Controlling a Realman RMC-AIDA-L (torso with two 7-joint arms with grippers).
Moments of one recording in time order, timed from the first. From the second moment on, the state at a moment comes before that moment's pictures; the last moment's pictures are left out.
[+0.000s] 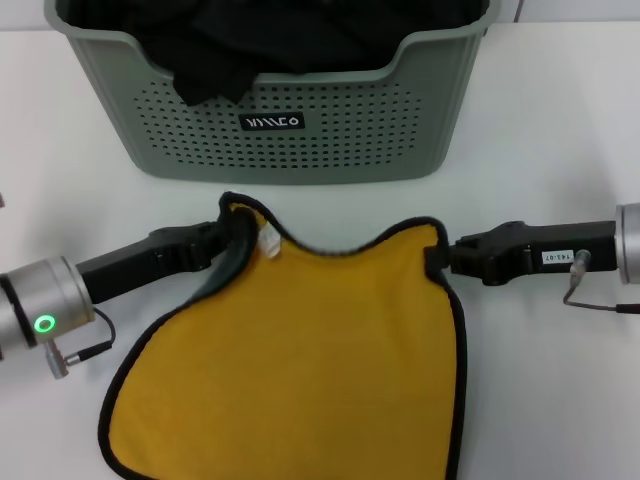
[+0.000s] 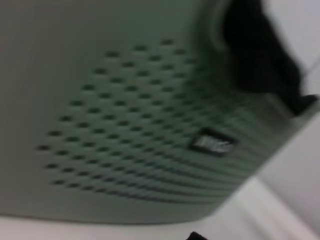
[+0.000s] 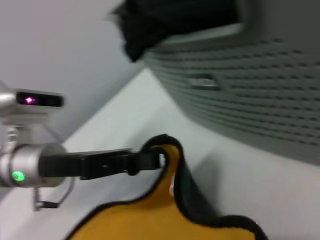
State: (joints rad) left arm -0.41 -2.02 1.12 0.29 1.33 1.27 -1.47; right arm 0.51 2.02 -1.31 -0.73 -1.66 -1.32 1.89
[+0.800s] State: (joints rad) left arm -0.40 -2.02 1.03 0.32 1.32 1.13 -1.40; right arm 0.51 2.03 -1.31 -0.67 -1.62 -1.04 1.78
